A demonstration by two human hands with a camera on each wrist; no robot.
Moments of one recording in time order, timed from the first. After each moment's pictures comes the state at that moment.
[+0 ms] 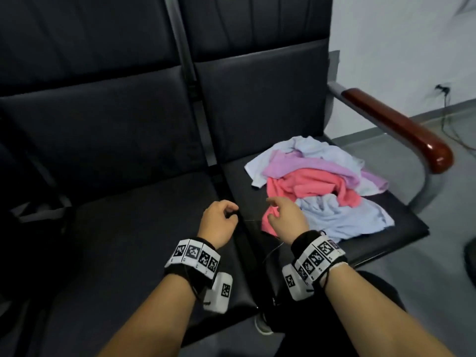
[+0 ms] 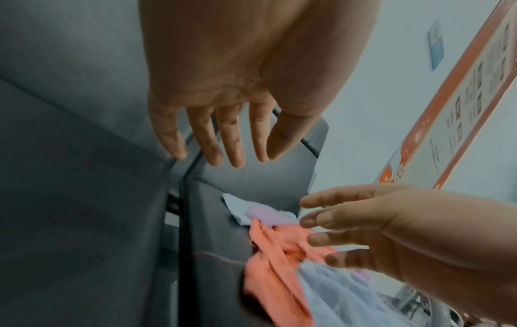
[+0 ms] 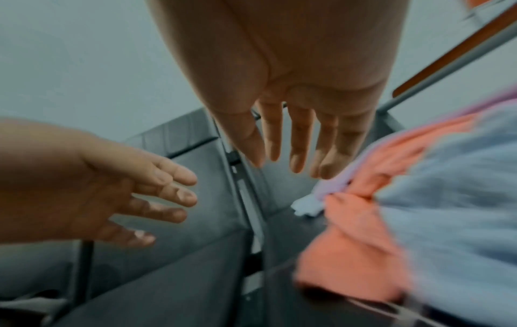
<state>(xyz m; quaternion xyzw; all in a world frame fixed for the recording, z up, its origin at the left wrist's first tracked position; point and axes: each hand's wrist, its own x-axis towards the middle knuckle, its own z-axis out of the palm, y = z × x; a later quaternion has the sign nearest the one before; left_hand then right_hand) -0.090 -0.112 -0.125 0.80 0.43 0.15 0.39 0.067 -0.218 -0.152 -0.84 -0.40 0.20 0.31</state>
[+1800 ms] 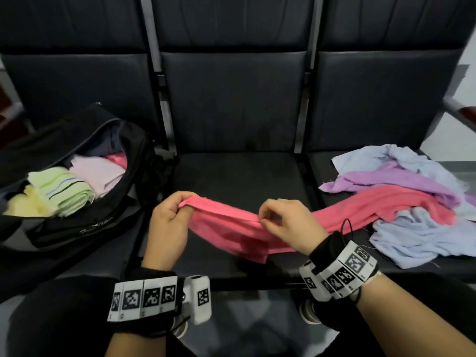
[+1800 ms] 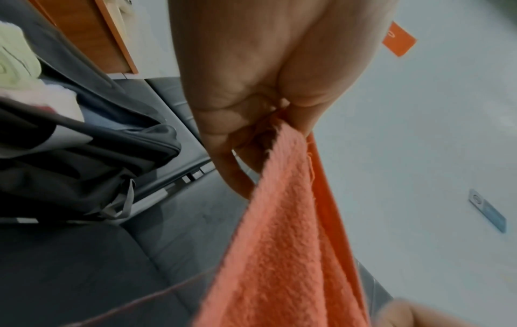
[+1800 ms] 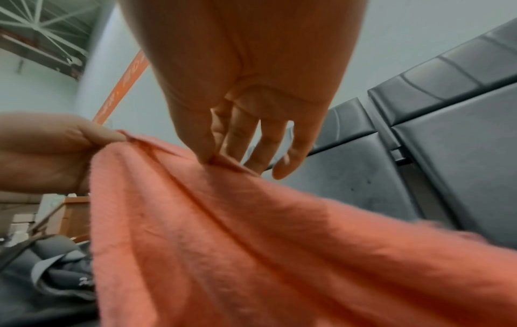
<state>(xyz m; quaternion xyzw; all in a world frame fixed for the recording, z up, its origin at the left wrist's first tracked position) -0.409 -0.126 -0.085 0.64 0.42 0.48 0.43 -0.158 -0.193 -0.092 -0.62 -0.72 0.17 0.25</state>
